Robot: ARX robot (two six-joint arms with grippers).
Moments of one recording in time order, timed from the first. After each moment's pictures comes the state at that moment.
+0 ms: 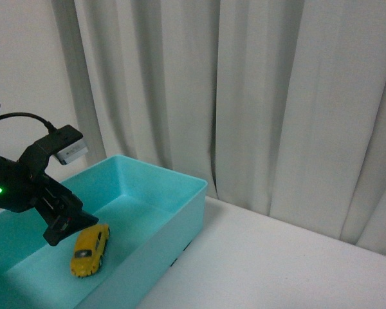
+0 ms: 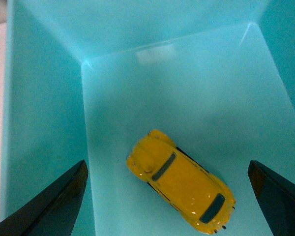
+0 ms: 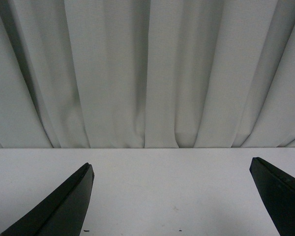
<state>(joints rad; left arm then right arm) 0.64 1.57 0.62 0.07 0.45 0.71 0.01 0.00 0.01 0.00 0.00 -0.01</state>
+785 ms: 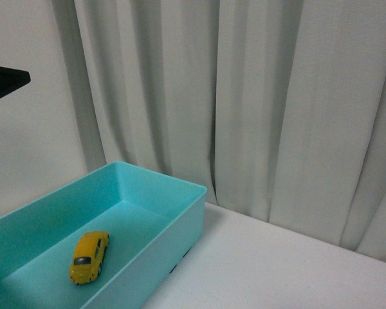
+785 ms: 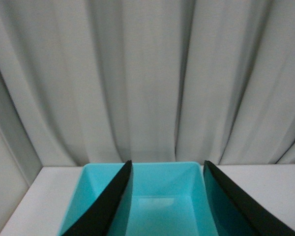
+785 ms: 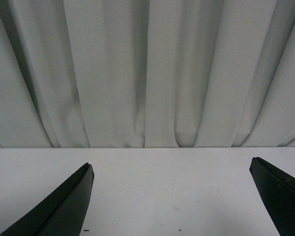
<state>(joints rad) 0.81 0.64 0.35 0.23 0.80 0.08 0.01 0.00 0.01 0.00 0.00 -0.01</state>
